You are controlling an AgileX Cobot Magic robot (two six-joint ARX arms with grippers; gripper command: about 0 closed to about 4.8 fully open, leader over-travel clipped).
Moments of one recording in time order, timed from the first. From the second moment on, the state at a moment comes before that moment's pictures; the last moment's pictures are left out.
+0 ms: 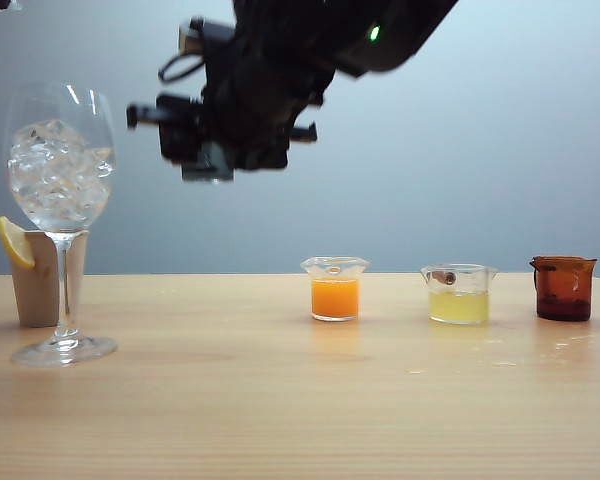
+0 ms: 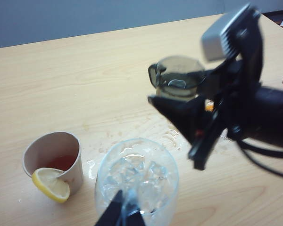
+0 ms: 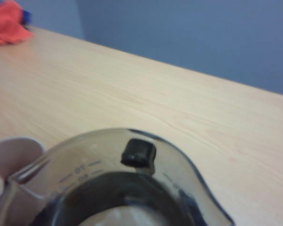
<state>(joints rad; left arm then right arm) -0.27 0.70 0.85 -0.51 0.13 0.04 0.82 1.93 1.29 0.47 0.23 0.04</state>
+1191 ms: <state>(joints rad) -0.27 0.70 0.85 -0.51 0.13 0.04 0.84 1.78 1.36 0.26 -0.04 -0.06</state>
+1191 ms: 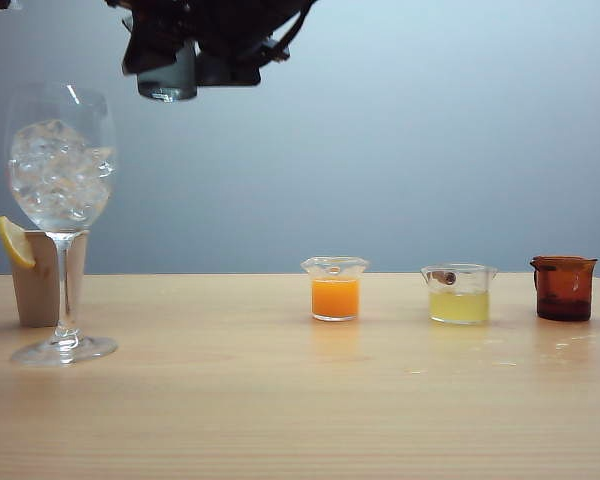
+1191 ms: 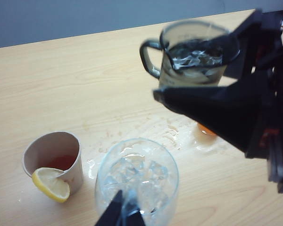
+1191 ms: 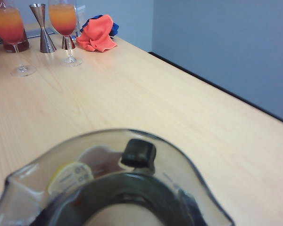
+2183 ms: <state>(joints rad) -0.27 0.70 0.85 -0.51 0.13 0.04 0.87 1.85 1.45 0.24 0.00 -0.20</state>
